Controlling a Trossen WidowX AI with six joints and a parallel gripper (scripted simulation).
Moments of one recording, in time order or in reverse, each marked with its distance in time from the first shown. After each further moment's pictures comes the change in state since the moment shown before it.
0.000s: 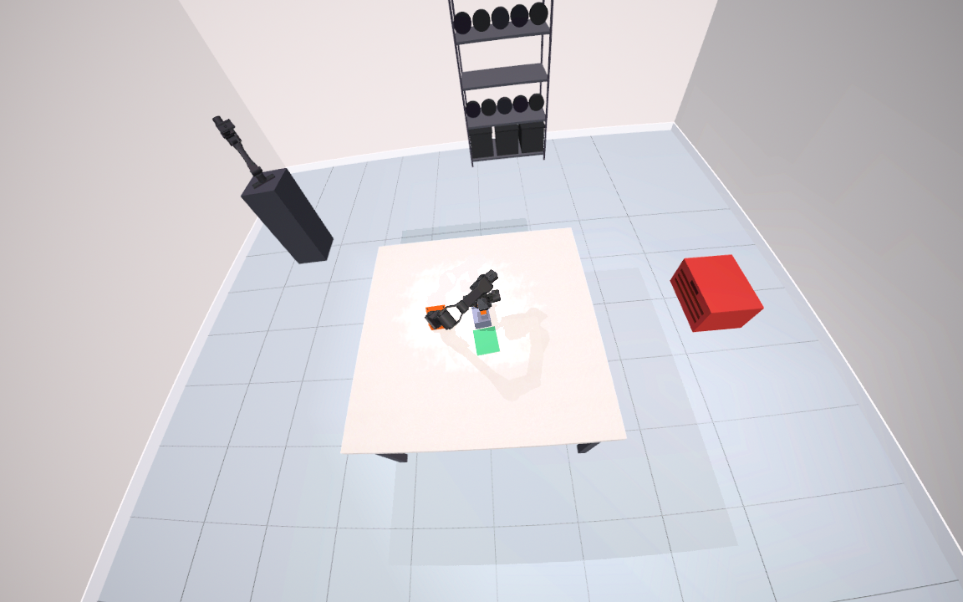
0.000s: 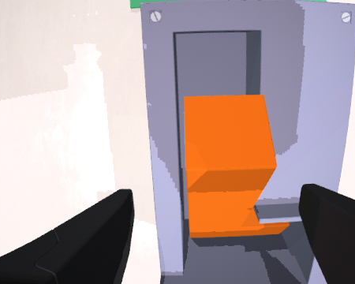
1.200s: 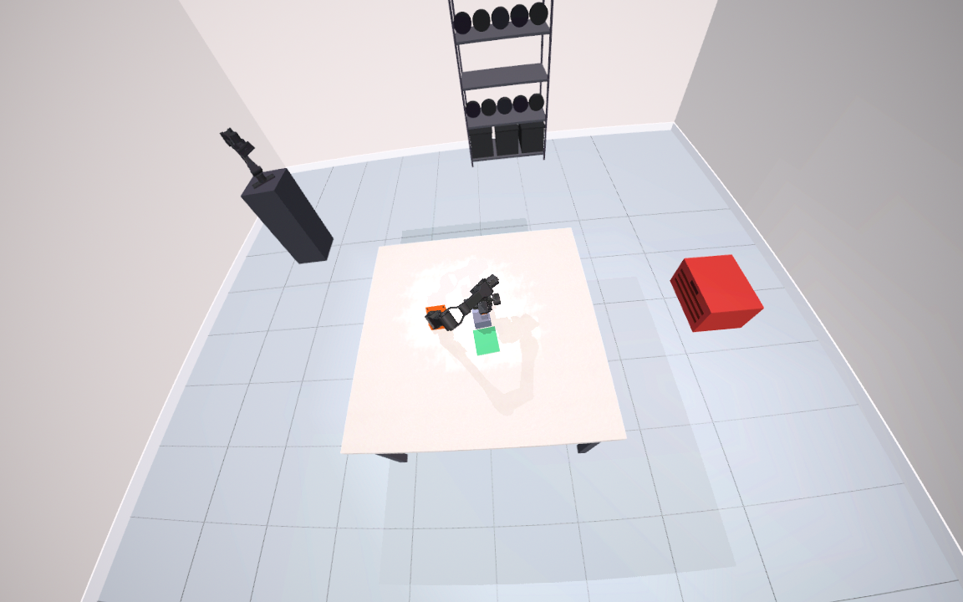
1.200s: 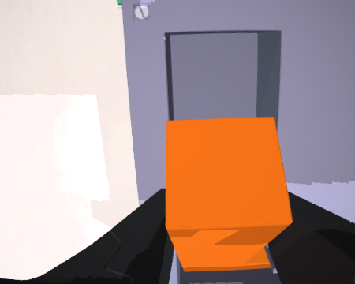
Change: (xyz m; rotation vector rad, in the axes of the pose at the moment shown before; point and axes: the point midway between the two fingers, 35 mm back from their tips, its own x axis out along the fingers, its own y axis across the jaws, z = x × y) arm 0.030 -0.001 0.001 0.000 -0.003 -0.002
